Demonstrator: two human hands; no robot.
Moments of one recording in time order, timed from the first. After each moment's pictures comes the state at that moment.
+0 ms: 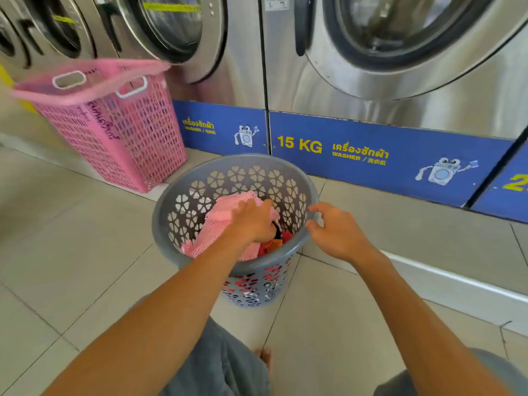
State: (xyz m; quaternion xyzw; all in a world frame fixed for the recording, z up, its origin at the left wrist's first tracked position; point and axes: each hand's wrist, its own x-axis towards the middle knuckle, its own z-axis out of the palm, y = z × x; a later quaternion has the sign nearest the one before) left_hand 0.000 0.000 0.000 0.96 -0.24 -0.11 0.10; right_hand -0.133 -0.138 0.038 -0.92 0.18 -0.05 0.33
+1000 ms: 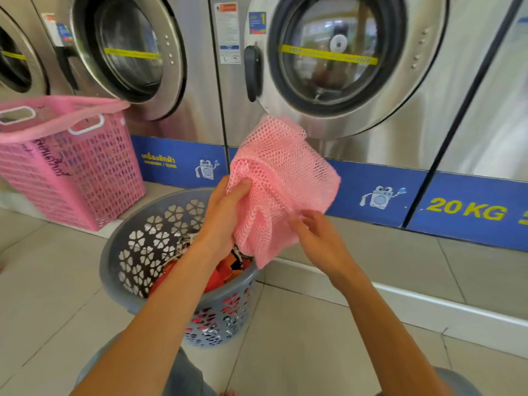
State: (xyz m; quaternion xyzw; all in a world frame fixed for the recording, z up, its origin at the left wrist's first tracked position) left_hand -0.067 -0.034 0.113 0.55 -0.14 -0.17 0.81; right_hand -0.175 -0.173 0.073 -0.76 0.23 -0.15 0.58
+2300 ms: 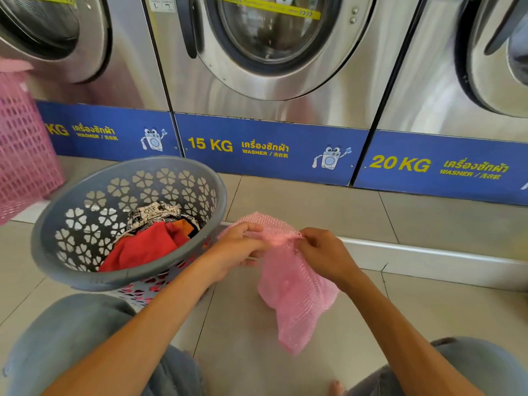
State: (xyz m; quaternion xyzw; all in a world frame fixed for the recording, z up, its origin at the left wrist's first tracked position) left_hand -0.134 -0.071 -0.004 0.72 -0.18 -0.41 0.53; right_hand -0.279 -0.214 0.008 -0.87 0.29 -0.10 0.39
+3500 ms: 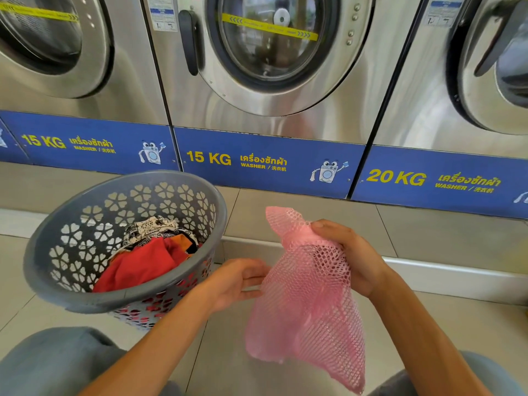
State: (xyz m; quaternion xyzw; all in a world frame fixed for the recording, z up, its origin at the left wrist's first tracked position) left_hand -0.127 -0.063 -0.036 0.58 -0.09 -0.56 0.58; right_hand -0.293 -0.226 0.061 -0.55 0.17 -0.09 0.82
